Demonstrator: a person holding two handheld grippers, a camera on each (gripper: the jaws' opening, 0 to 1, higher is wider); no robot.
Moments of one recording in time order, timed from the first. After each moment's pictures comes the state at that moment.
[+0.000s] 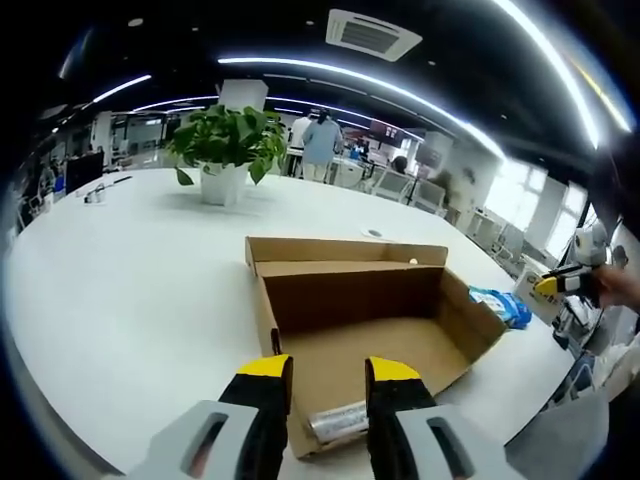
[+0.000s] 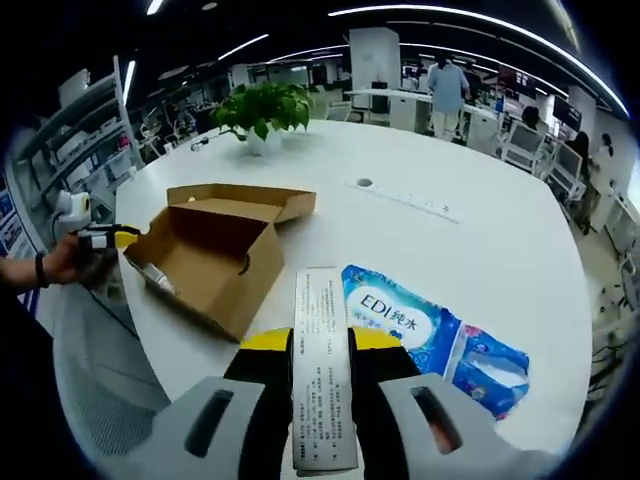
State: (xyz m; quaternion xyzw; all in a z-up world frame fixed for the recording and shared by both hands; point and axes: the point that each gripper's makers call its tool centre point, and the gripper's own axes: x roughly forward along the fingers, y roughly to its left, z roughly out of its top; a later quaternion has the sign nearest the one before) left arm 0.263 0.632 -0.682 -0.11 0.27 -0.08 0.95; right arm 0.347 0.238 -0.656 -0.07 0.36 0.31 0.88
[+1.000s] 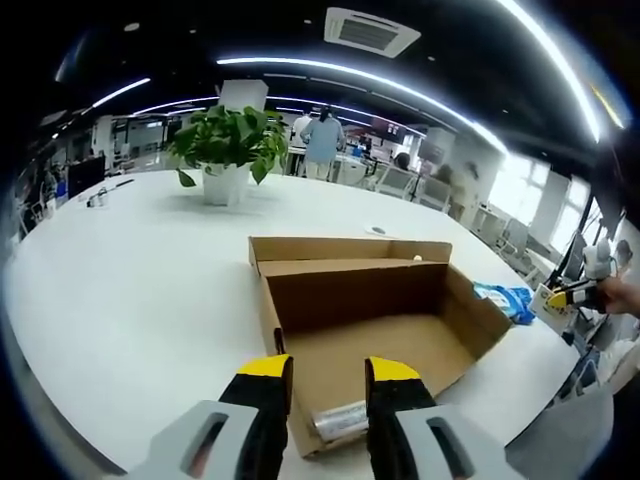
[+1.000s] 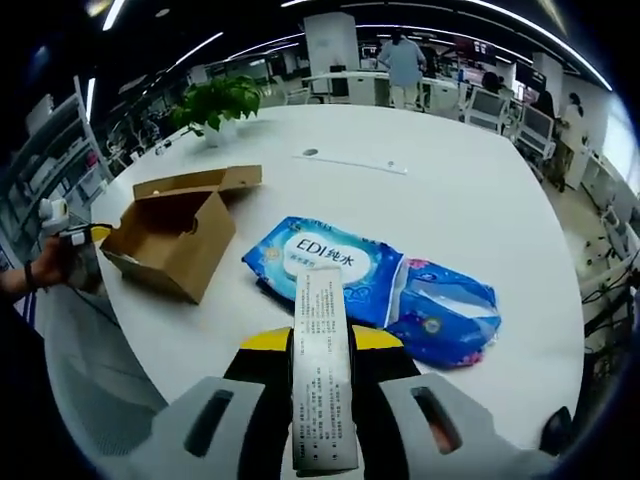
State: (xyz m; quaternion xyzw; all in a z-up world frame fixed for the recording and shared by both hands) left arm 0.262 0.634 -0.682 -0.09 0.27 -0.07 0.95; right arm 0.335 0.163 -0.684 -0.04 0.39 0.25 0.88
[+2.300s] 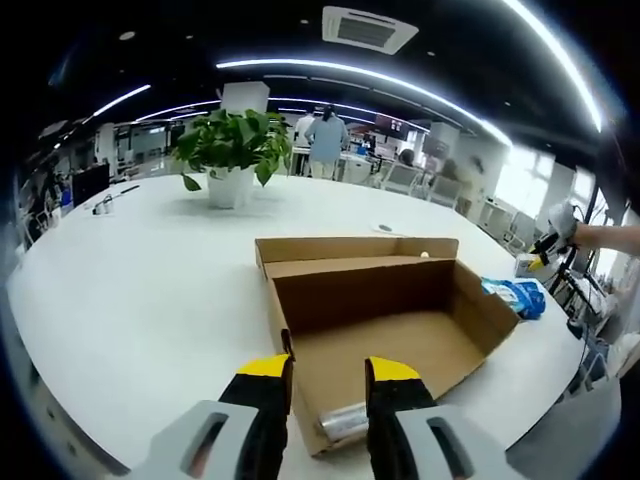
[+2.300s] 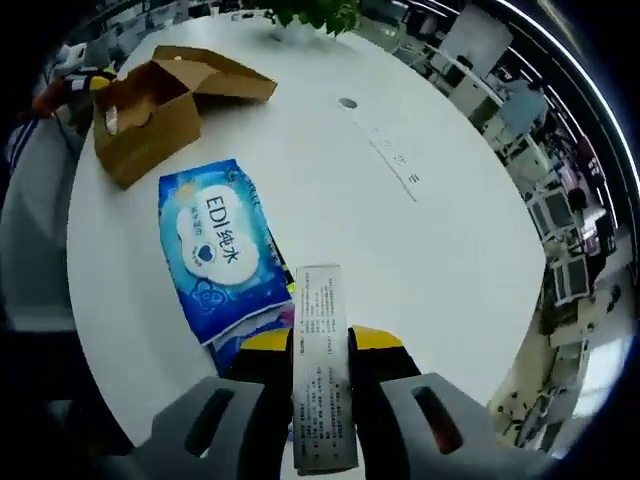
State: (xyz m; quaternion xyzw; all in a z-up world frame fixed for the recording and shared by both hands) left arm 0.263 0.637 -0.682 -0.07 0.28 -0.06 0.96; right arm 0.469 0.121 -0.701 -0.43 0.42 0.39 0.70
